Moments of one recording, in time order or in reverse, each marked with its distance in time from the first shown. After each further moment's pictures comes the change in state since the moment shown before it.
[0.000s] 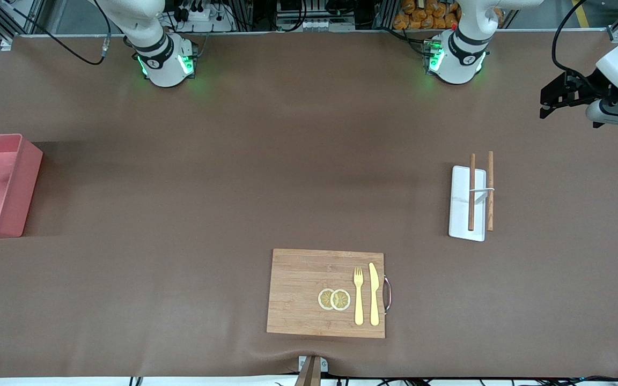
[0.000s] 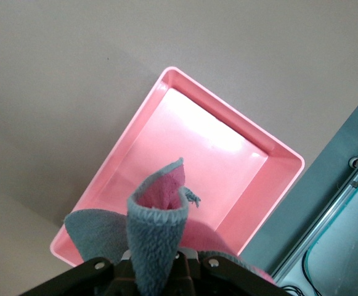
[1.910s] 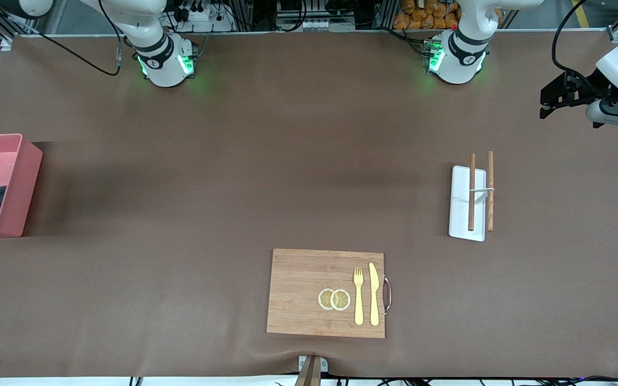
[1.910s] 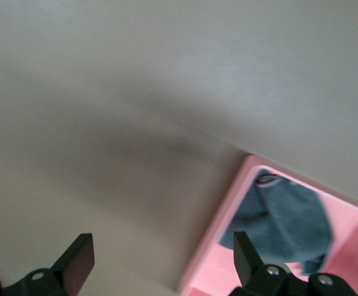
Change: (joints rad) left arm 0.000 0.001 -0.001 0.001 0.000 0.000 0.000; right arm 0.263 0.120 0.011 0.227 0.009 -0.337 0.534
